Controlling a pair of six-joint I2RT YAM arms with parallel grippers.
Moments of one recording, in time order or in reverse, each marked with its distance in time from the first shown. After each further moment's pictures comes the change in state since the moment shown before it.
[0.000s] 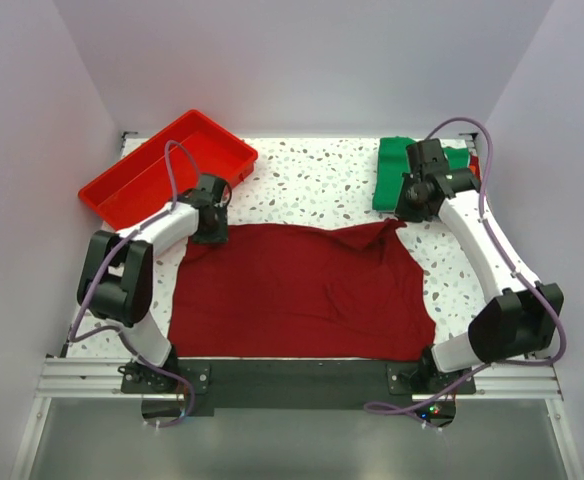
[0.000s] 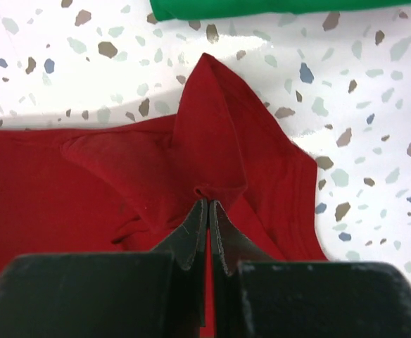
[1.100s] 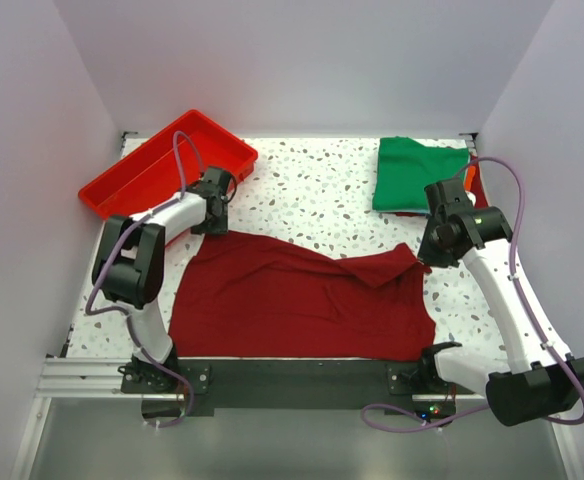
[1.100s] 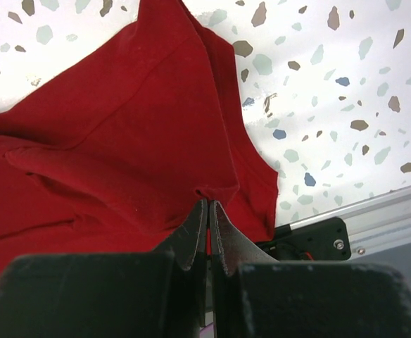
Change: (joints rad) left arm 0.003 0.125 0.115 -0.001 -0.121 0.023; right arm 0.000 -0.335 -0.182 -0.287 0.096 0.061
